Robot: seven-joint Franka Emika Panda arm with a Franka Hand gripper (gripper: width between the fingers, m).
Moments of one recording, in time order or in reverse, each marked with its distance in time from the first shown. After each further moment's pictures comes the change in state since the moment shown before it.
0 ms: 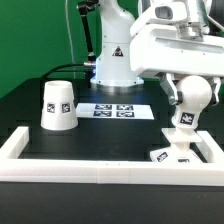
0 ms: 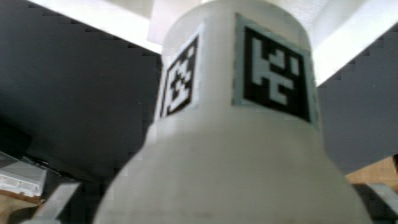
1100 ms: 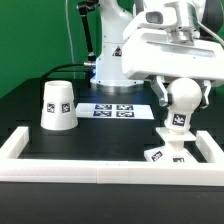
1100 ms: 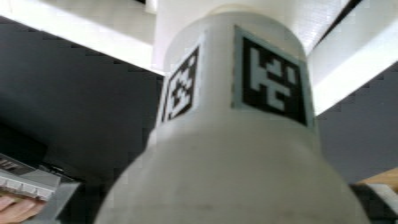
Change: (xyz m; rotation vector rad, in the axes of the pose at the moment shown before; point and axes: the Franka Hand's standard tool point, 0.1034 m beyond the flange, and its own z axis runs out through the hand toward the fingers) arm -0.017 0.005 -0.002 -0.020 0.017 0.014
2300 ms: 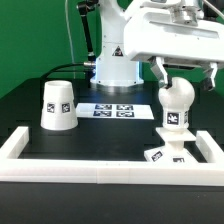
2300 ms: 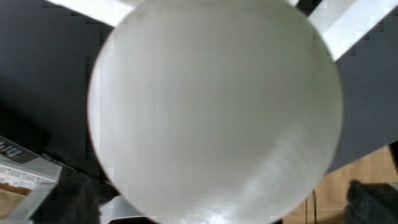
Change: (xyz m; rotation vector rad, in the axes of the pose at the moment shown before) arm 0.017 0.002 -0.024 0.022 -0.042 -0.004
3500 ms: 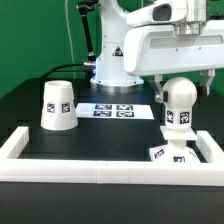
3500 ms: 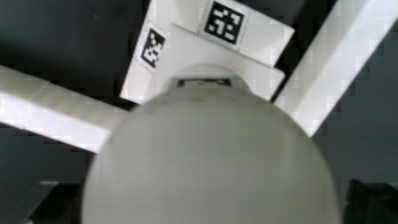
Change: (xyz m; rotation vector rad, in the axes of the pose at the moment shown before) arm -0.026 -0.006 0.010 0.151 -0.398 0.036
